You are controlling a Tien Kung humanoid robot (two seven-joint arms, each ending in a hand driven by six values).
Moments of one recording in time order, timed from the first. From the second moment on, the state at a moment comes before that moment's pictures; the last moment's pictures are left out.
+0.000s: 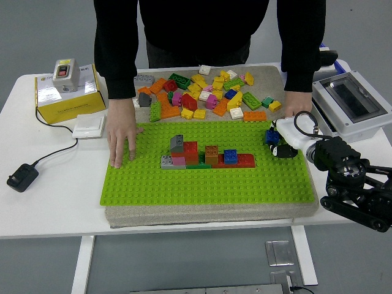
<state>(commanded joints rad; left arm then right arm) -0.04 0.17 -0.90 -0.18 1.18 -0.10 0.47 0.80 -0.43 0.21 1.15 -1.84 -0.20 -0.42</state>
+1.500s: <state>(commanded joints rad) -0.04 0.18 -0.91 -0.18 1.19 -0.10 0.48 0.82 -0.40 0.20 1.42 -1.77 -0.16 -0.48</state>
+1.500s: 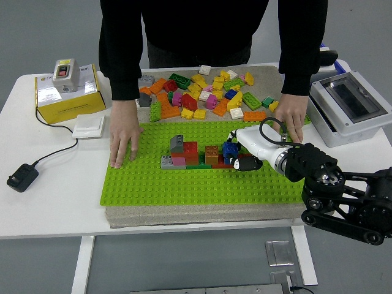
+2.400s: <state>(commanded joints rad) -0.04 0.18 -0.91 -0.18 1.19 -0.10 0.47 0.84 -0.39 0.18 1.39 -1.77 -0.15 -0.47</state>
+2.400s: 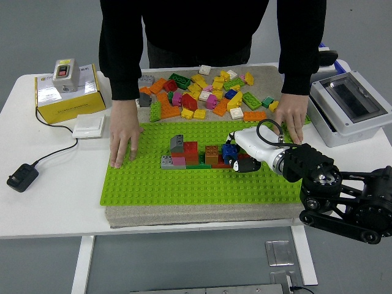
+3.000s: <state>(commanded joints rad) -0.05 0.18 -0.90 -0.18 1.18 -0.10 0.47 0.85 -0.39 0.16 1.38 -1.79 -0.14 -0.47</state>
